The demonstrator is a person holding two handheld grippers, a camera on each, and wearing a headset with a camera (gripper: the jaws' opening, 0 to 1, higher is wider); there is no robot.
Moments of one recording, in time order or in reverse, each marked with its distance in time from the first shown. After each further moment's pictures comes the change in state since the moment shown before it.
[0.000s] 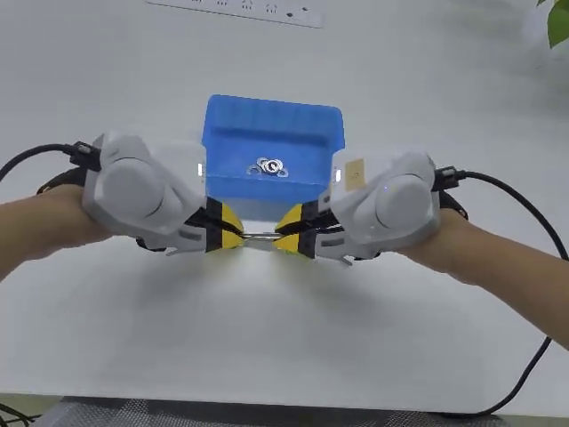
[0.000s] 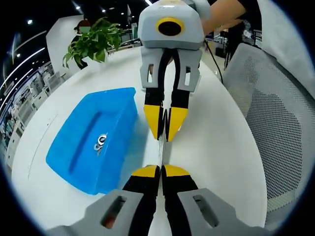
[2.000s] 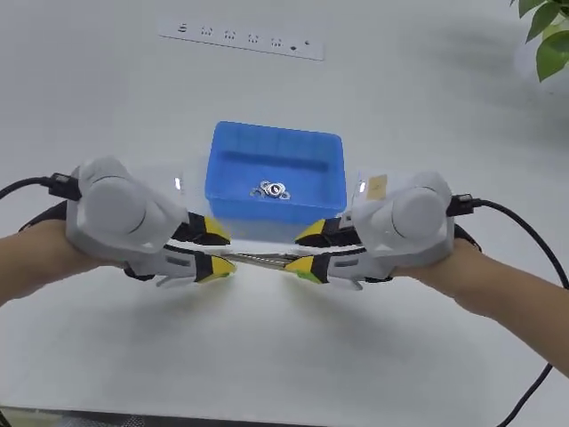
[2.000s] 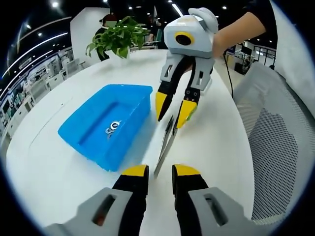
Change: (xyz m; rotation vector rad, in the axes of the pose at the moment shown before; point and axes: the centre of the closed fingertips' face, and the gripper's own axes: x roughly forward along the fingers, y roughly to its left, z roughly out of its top) left arm -0.024 -0.002 -0.010 -0.204 -0.048 0.106; right arm -0.020 -0.008 -0.010 0.197 -0.024 -0.083
